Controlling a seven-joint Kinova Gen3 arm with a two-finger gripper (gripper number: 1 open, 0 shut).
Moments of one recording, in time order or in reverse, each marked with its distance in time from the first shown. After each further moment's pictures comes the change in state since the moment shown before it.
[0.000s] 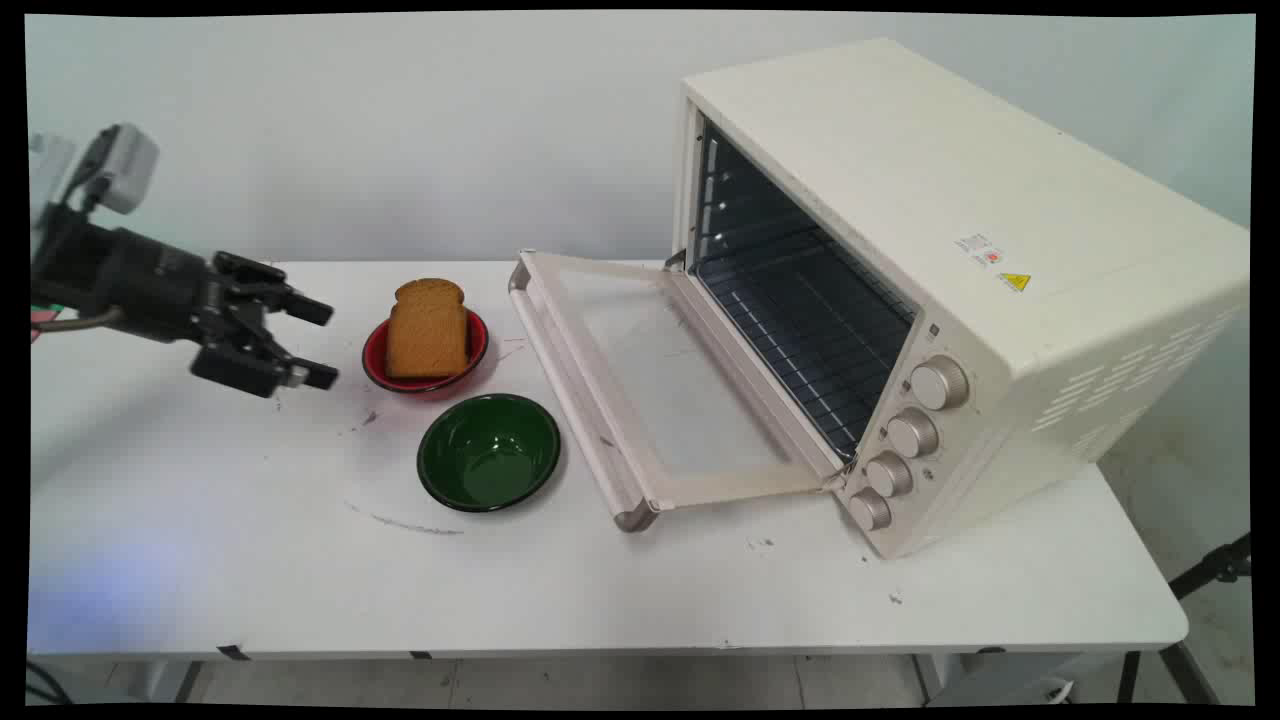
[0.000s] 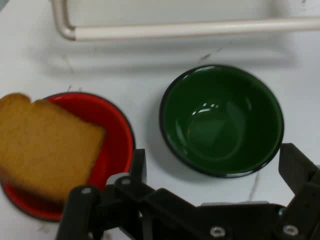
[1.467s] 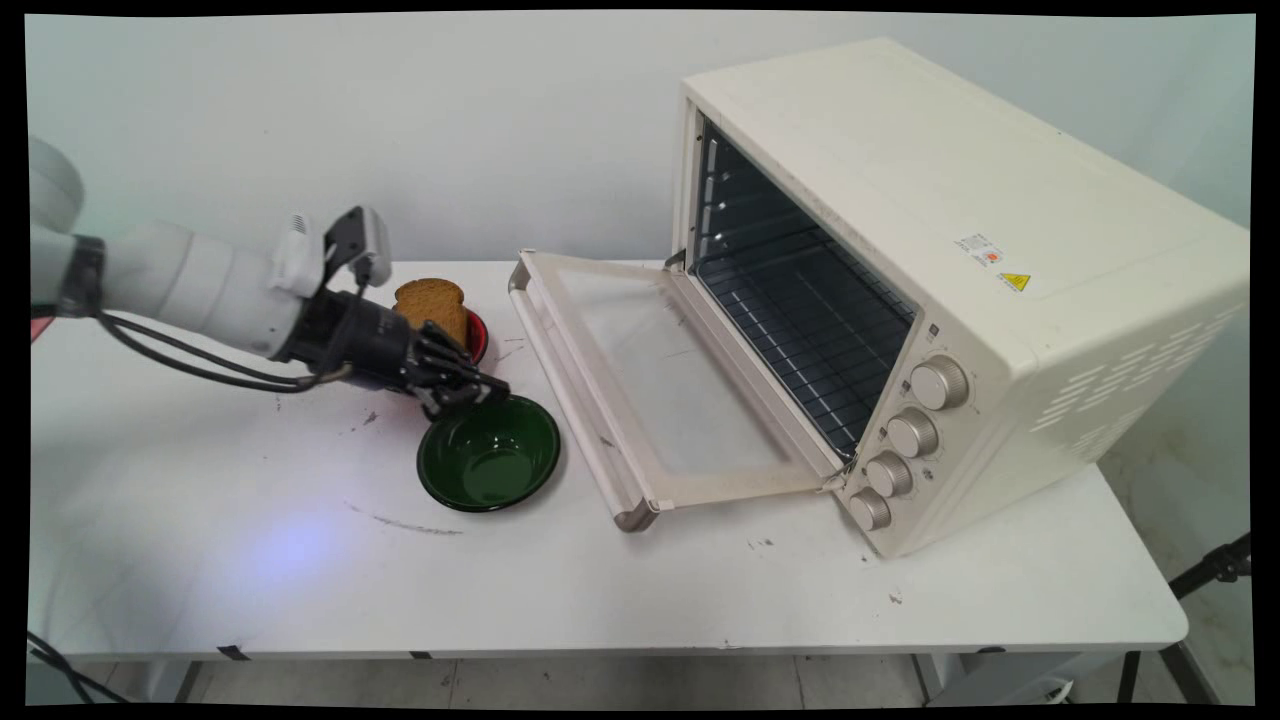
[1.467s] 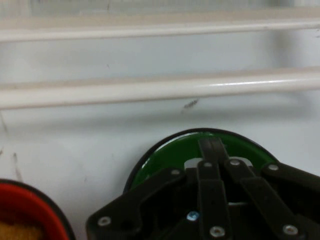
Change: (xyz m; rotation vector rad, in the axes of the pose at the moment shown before) arm 0.039 0.029 0.146 -0.025 -0.006 0.003
